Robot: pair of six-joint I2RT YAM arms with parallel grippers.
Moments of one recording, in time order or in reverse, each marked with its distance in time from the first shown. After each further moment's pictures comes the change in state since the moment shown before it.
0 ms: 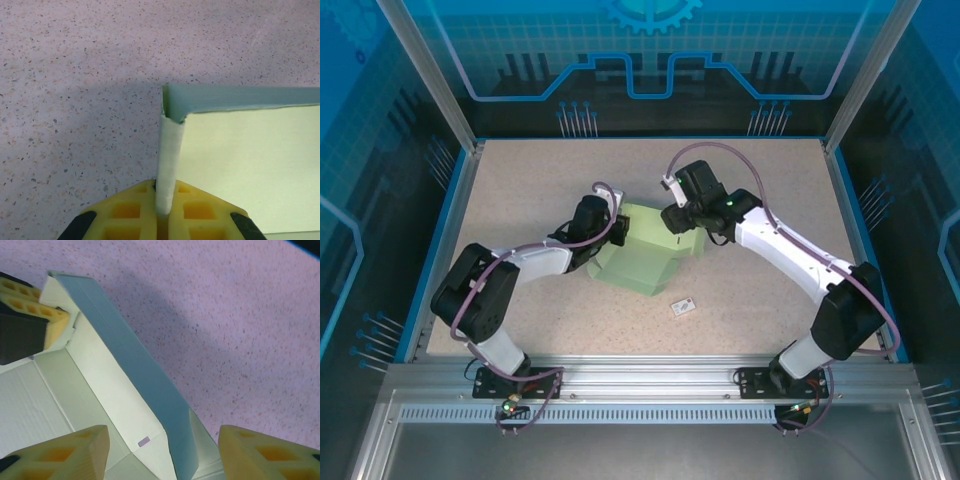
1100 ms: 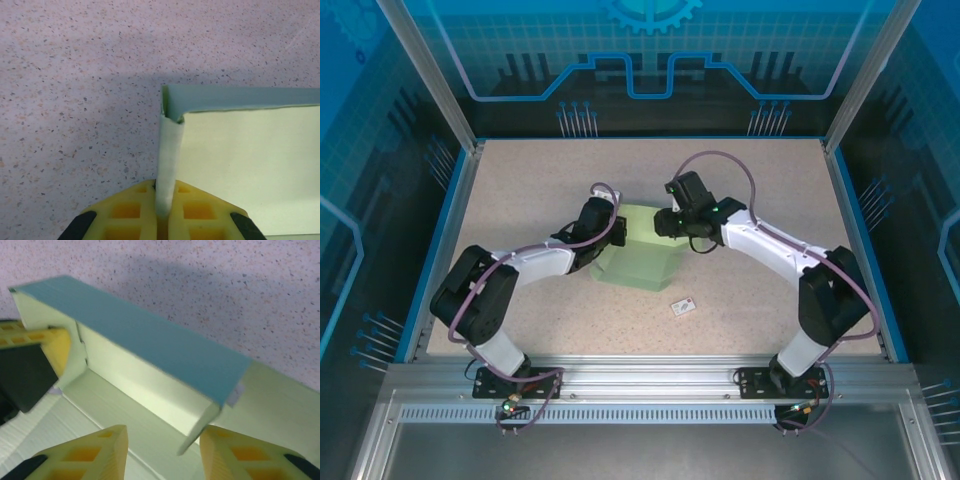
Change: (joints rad) left arm -0.037 -0.017 0.020 -0.093 -0.156 -0.096; right arm -0.005 0.067 -0.115 0.167 -0.143 0.424
